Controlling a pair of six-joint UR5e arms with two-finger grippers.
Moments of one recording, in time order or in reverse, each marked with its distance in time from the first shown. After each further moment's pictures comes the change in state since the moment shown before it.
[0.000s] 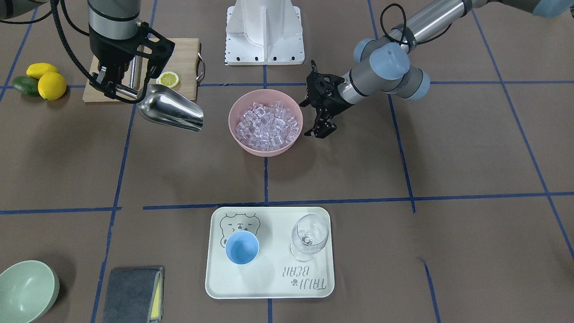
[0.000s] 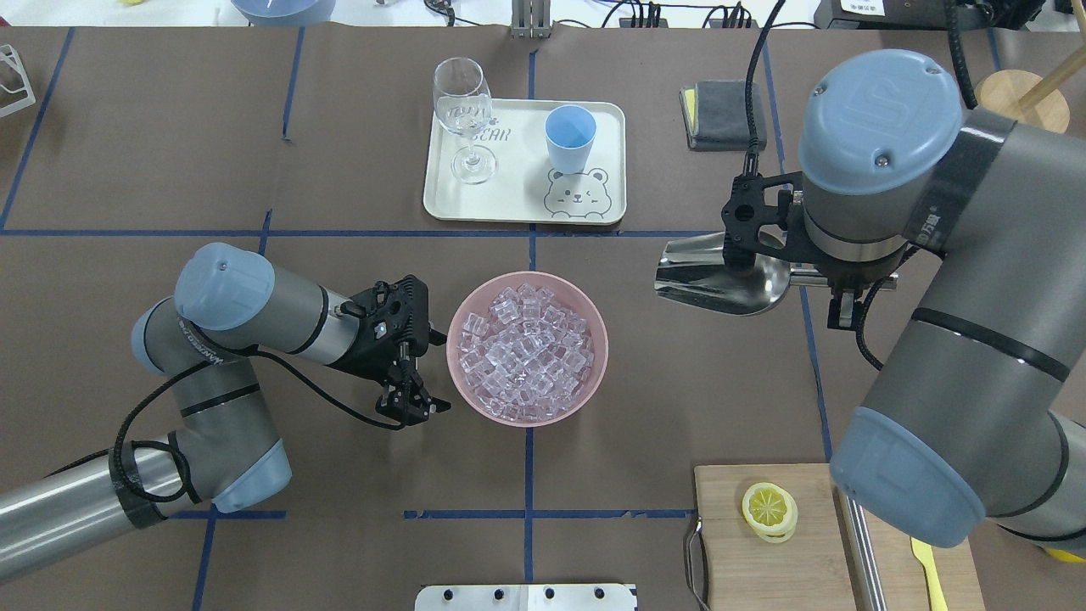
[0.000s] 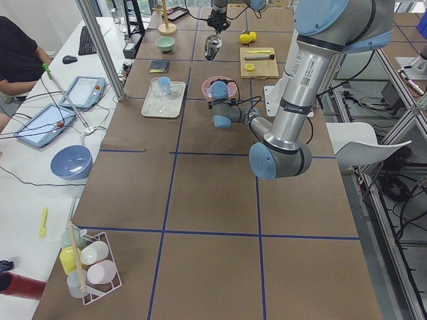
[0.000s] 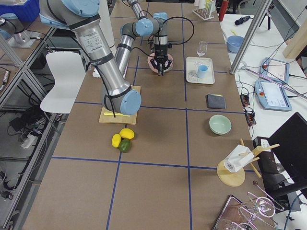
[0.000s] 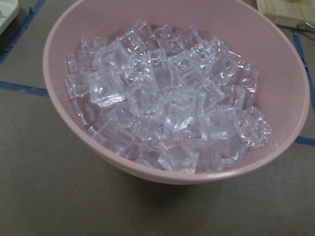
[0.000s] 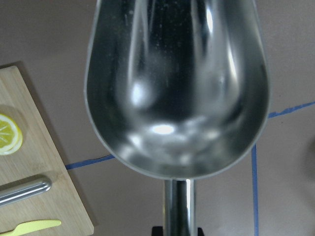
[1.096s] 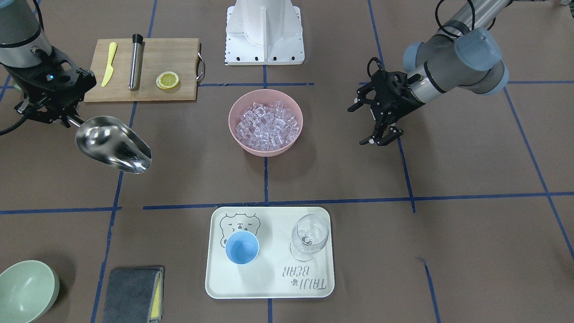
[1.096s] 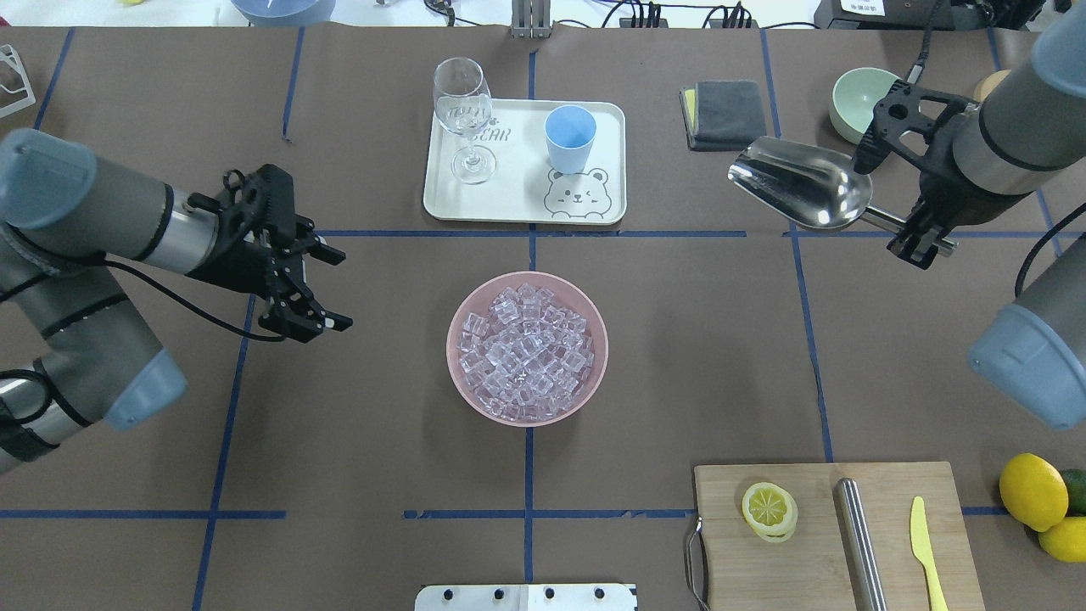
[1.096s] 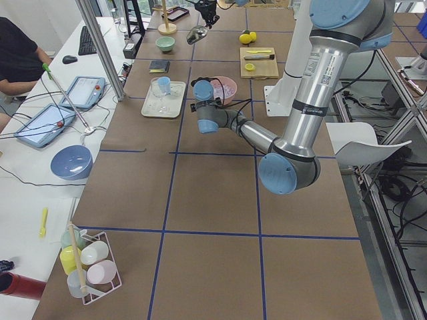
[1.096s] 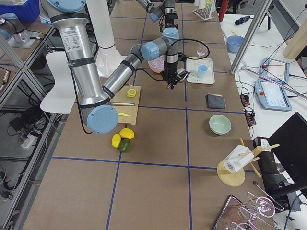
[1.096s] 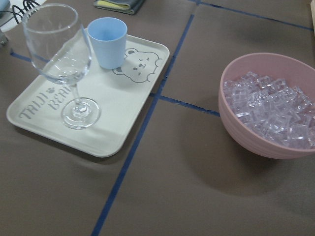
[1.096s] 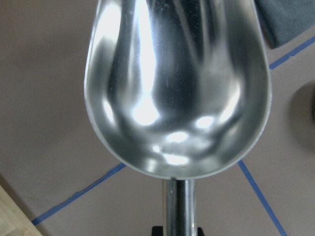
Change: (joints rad) left arm -0.216 0.126 -0.121 0.003 -0.138 -0.064; right arm 0.238 -0.270 -0.024 0.440 0.258 0.203
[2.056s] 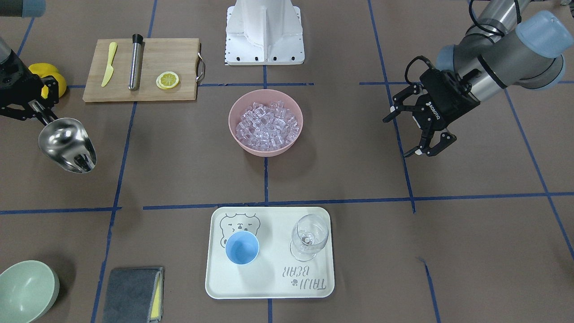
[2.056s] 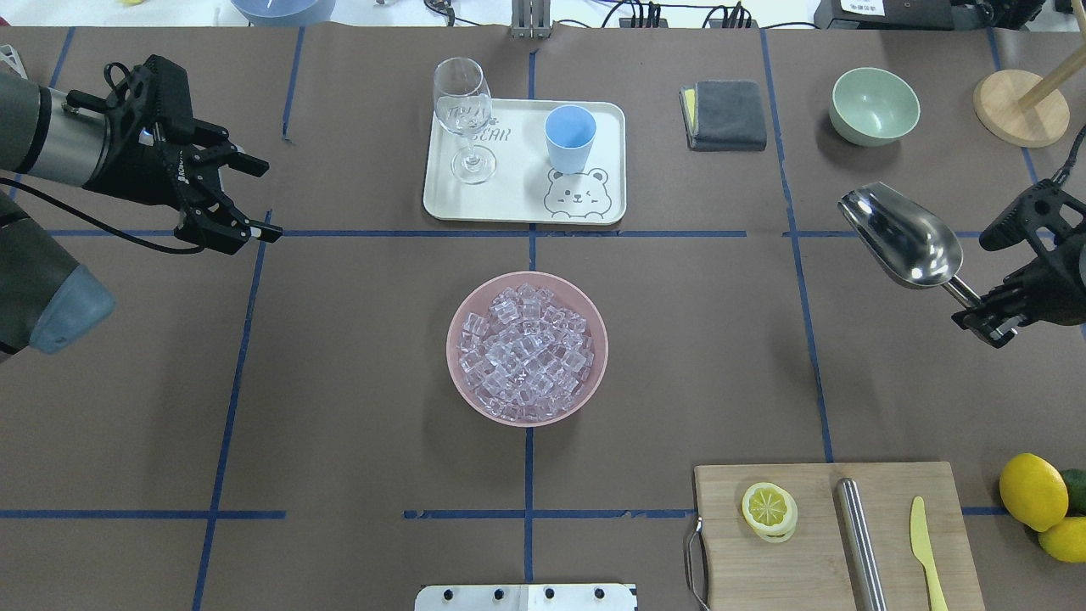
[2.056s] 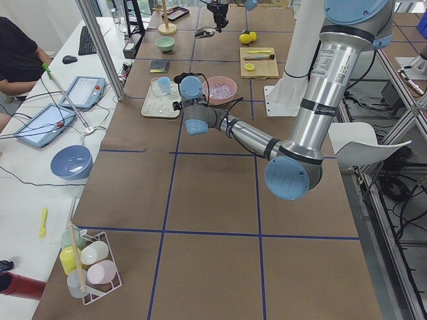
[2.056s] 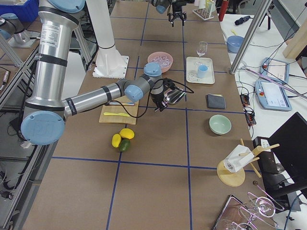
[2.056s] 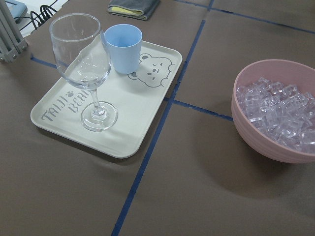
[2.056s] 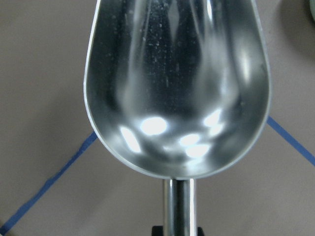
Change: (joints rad) left arm -0.225 0.025 -0.029 -0.003 -0.078 -0.015; right arm 0.021 -0.443 -0.084 0.722 0.065 0.349
